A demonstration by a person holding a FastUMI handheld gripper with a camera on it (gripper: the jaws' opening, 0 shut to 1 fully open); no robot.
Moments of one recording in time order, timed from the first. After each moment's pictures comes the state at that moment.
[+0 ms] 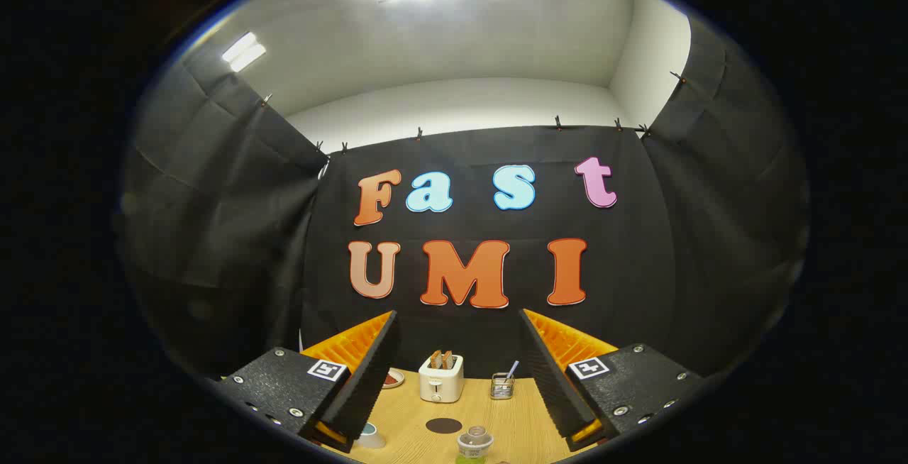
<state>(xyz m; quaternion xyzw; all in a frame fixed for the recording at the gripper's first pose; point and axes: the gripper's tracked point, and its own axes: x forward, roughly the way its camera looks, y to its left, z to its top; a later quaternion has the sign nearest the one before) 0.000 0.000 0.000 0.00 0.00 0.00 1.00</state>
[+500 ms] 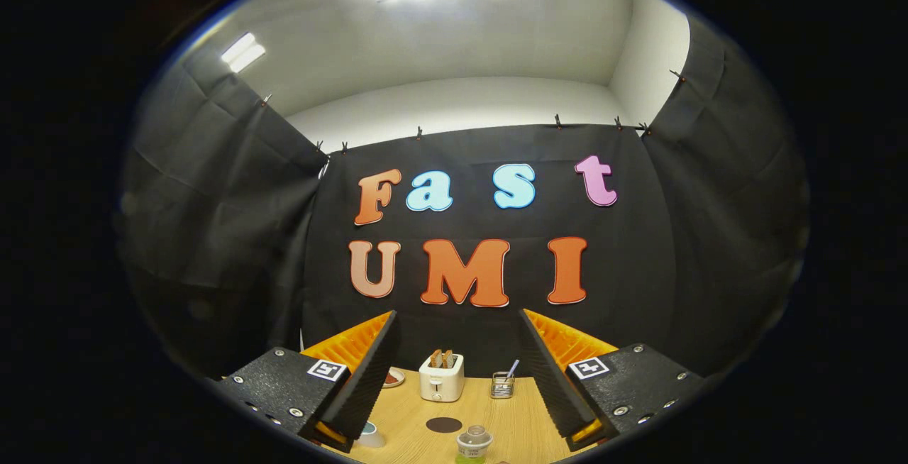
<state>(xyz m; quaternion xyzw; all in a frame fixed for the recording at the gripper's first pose) -0.001 -0.003 -0.001 0.00 0.00 0.00 1.00</state>
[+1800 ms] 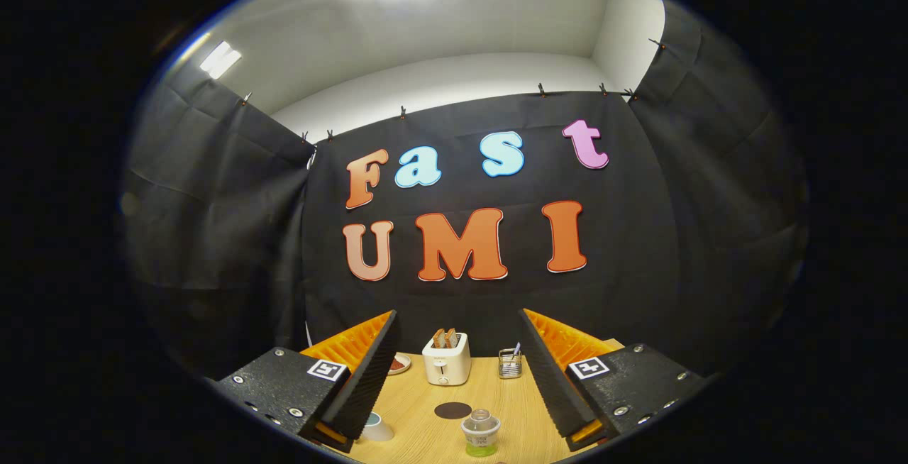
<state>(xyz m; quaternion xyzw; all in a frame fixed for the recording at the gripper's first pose) 0.006 -0.020 -0.058 0.05 0.05 -0.01 1.00</state>
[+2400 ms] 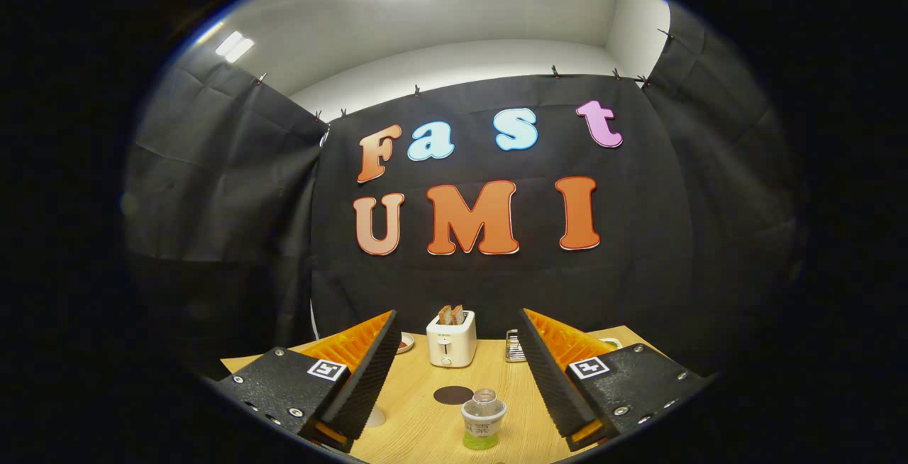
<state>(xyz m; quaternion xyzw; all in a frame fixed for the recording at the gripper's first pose) 0.003 -0.007 -0.140 0.03 0.08 0.03 1.00</state>
